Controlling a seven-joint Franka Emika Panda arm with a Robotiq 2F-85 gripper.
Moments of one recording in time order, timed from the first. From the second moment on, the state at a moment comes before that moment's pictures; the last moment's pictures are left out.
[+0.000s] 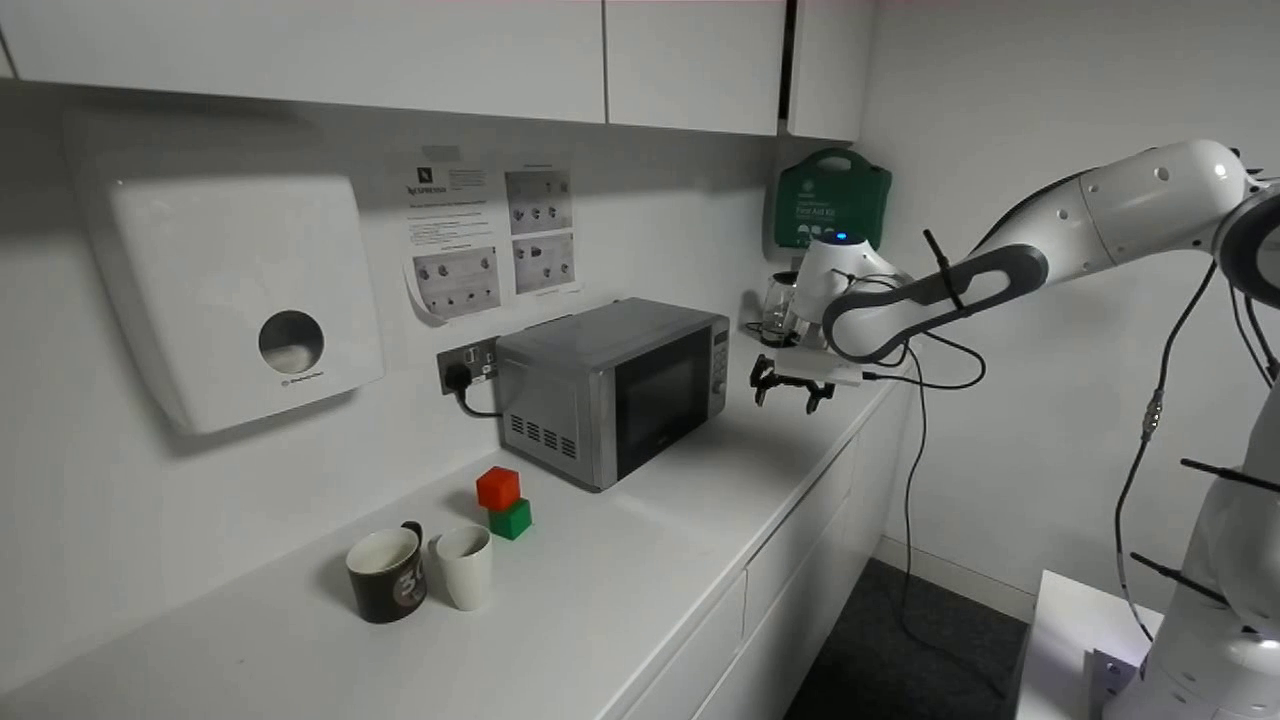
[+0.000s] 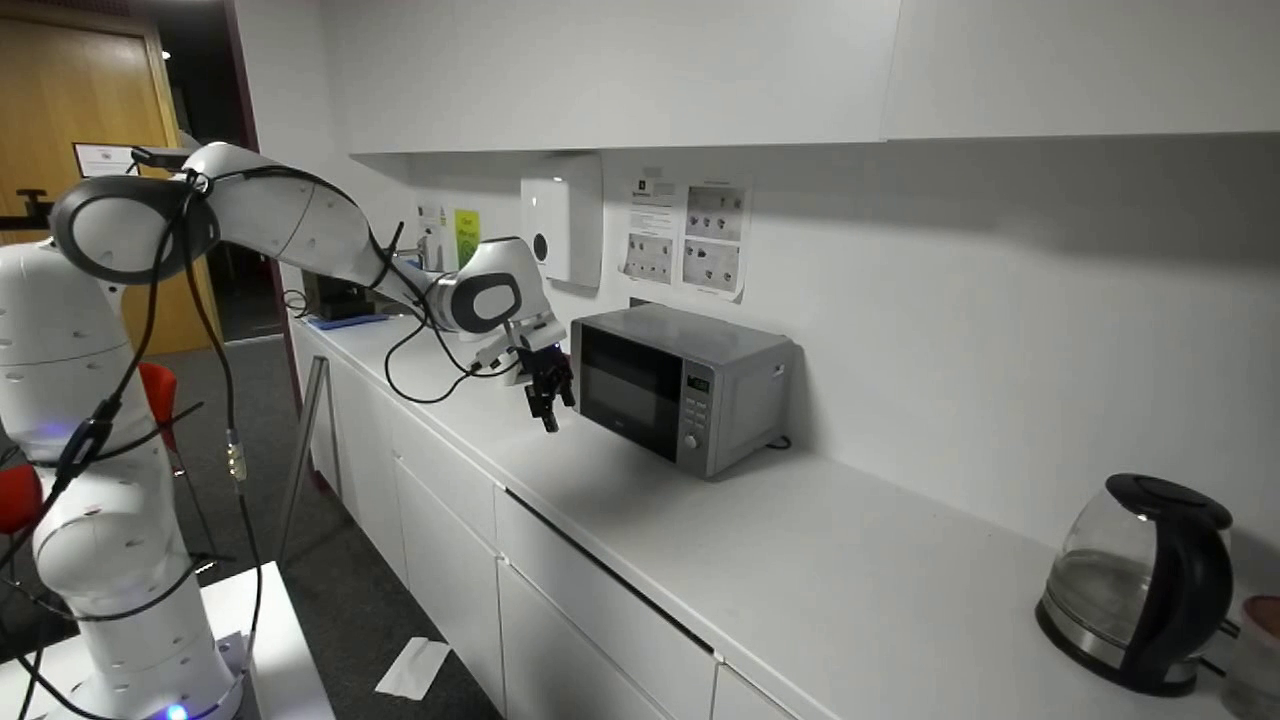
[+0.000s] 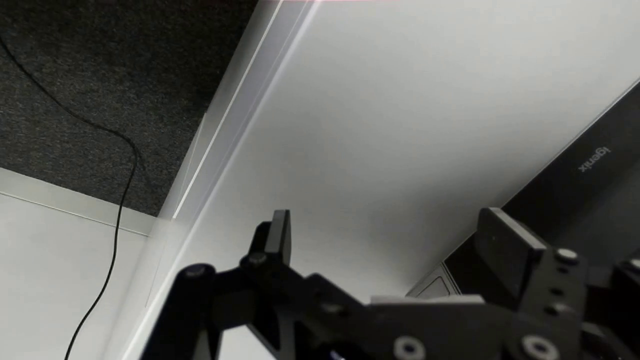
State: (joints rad) arm -0.02 -0.01 -0.03 -2.12 -0.19 2.38 1.06
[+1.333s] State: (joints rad) arm -0.03 0.19 -0.13 -1.93 -0.27 2.52 1.28
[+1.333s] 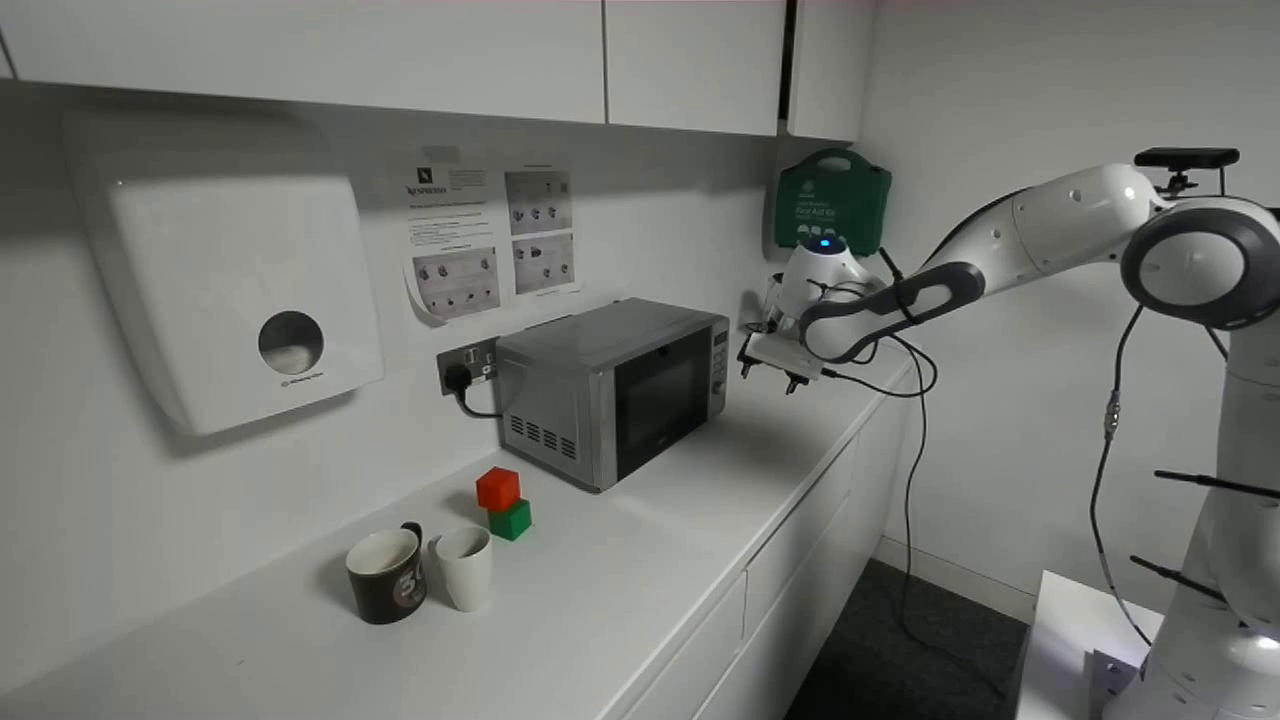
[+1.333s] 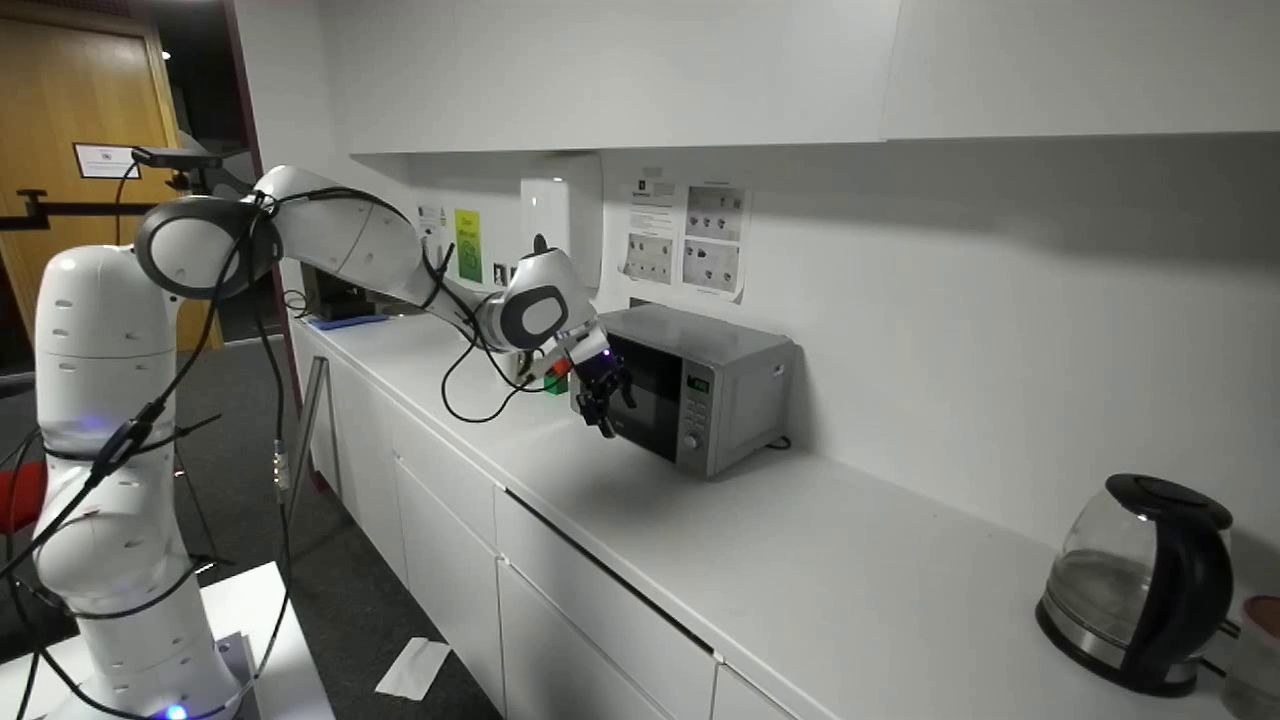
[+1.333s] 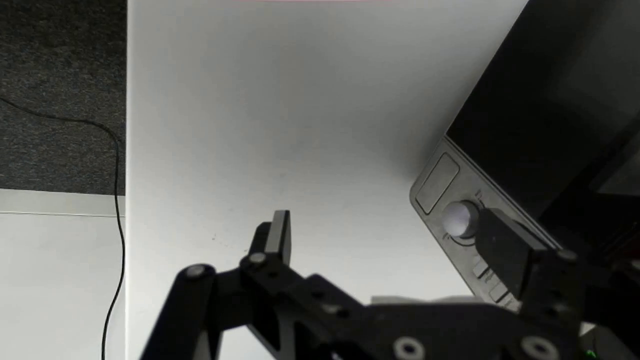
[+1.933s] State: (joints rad) arm -0.03 0.35 -0.17 -1.75 -0.21 2.52 1.29
